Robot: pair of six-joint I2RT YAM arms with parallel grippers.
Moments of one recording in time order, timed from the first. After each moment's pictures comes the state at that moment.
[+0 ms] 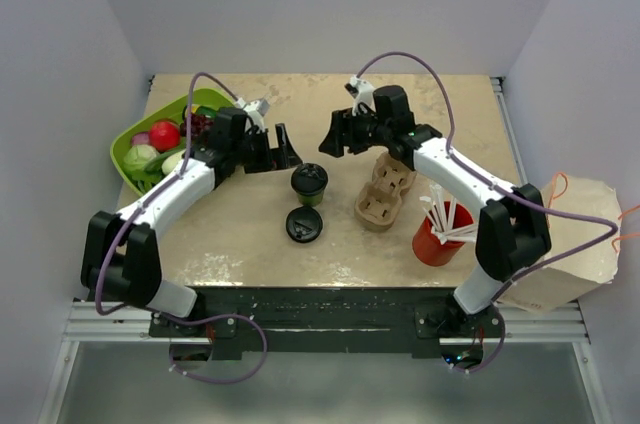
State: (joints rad) left arm -0.33 1.52 1.09 -0.28 0.38 -0.45; right arm 0.48 1.62 1.28 -0.18 -0.42 0.31
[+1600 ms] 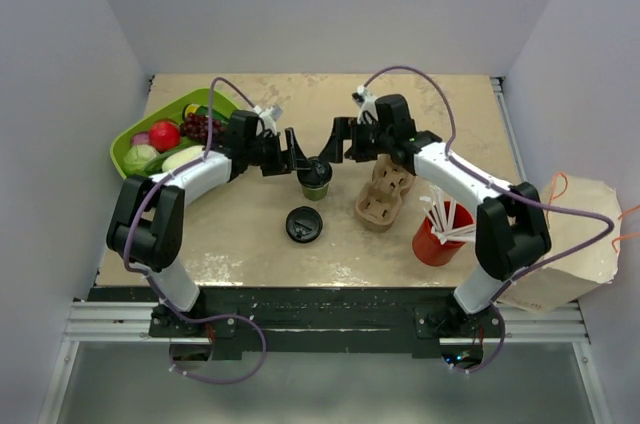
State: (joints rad) left arm -0.32 1.71 1.06 -0.07 0.53 -0.53; right arm 0.46 1.68 1.22 -0.19 -0.47 0.43
